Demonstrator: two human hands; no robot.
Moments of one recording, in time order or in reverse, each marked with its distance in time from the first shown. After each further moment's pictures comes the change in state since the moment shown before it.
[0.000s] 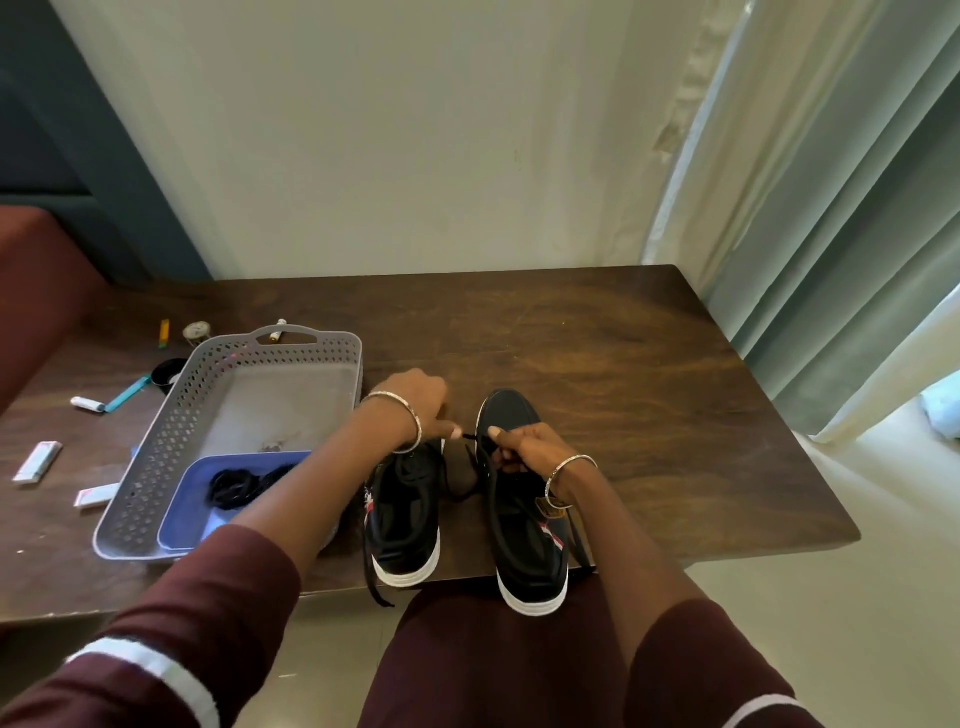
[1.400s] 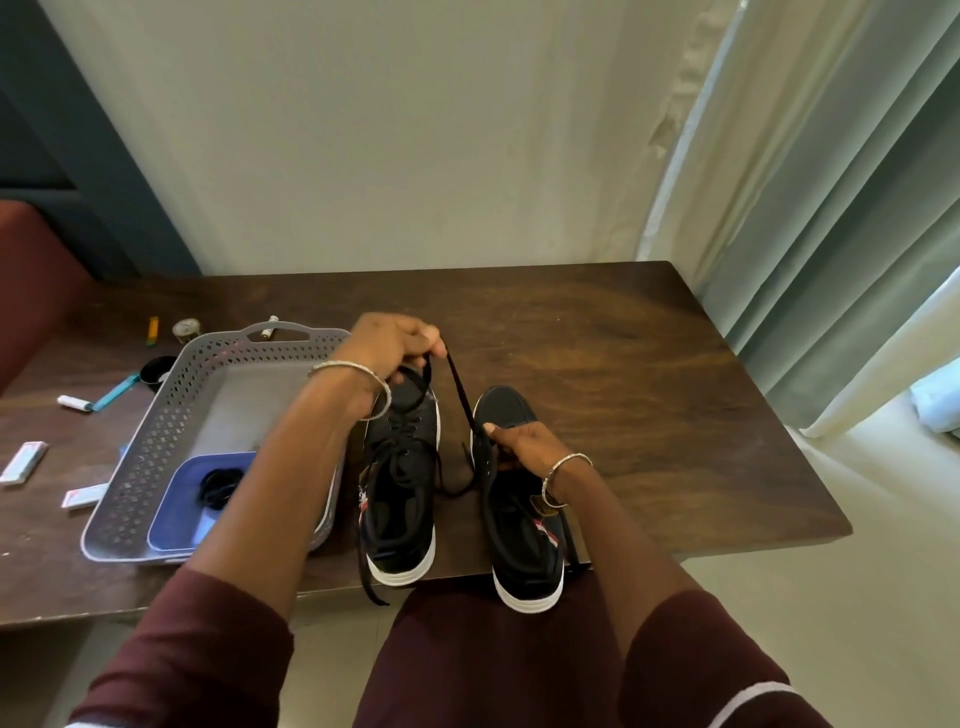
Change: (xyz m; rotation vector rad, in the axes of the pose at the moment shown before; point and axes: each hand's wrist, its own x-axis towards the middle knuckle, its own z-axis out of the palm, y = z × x) left_hand -0.031 -0.014 -0.045 -1.355 0.218 -0.142; right_hand 0.006 0.010 -0.002 -0.025 0.004 0.012
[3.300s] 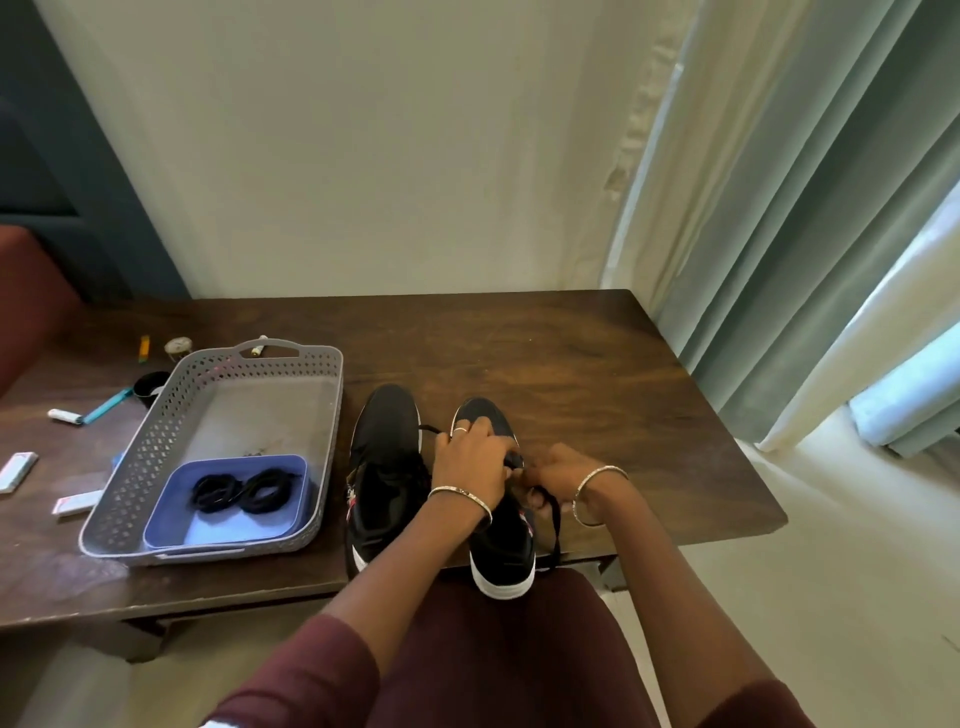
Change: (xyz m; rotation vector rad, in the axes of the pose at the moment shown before) left_hand -0.053 -0.070 0.129 1.136 -0.032 0.358; right_hand -0.117 -0.030 -0.035 -0.278 -0.022 0.037
